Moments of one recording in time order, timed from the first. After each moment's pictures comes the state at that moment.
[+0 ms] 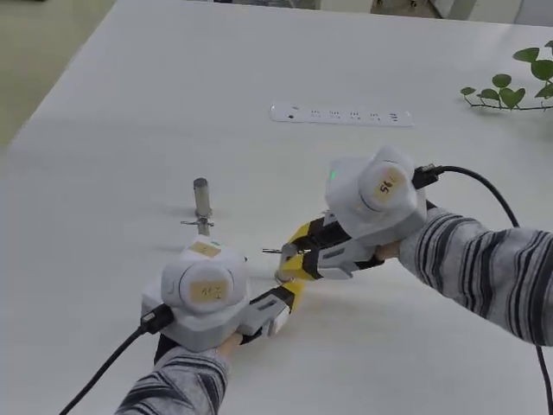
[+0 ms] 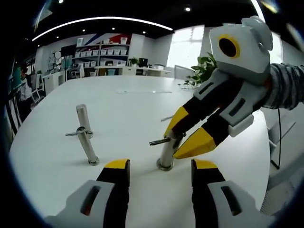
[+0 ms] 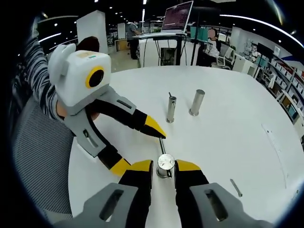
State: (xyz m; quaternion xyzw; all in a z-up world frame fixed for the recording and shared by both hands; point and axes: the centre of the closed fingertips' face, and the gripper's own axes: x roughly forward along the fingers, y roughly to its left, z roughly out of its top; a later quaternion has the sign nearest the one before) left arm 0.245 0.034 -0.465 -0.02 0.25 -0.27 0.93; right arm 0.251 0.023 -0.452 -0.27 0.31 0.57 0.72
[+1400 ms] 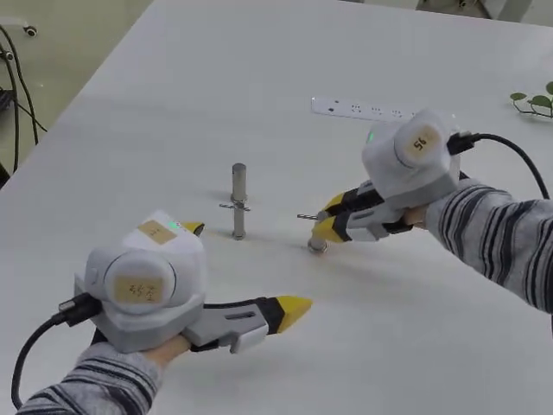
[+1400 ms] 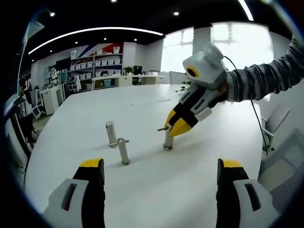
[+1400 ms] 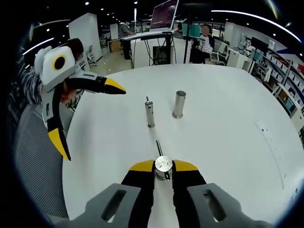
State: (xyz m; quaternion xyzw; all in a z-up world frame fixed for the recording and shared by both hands) left arm 0.216 0.090 -0.421 0.02 0.22 -0.29 0.93; right arm 0.286 0.026 -0.446 -0.26 0.32 0.55 0.73
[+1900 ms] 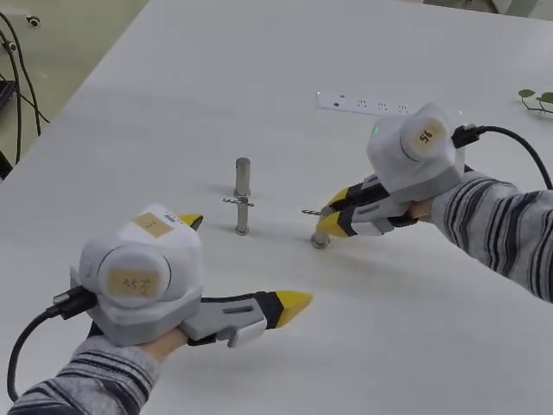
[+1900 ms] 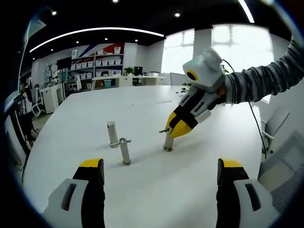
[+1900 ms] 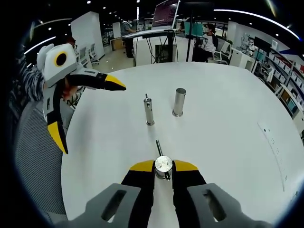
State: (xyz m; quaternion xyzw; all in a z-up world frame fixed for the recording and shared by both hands) left arm 0.218 0.093 -0.422 0.01 0.22 -0.29 0.93; right arm 0.284 0.025 -0.449 -0.26 0.33 0.56 0.72
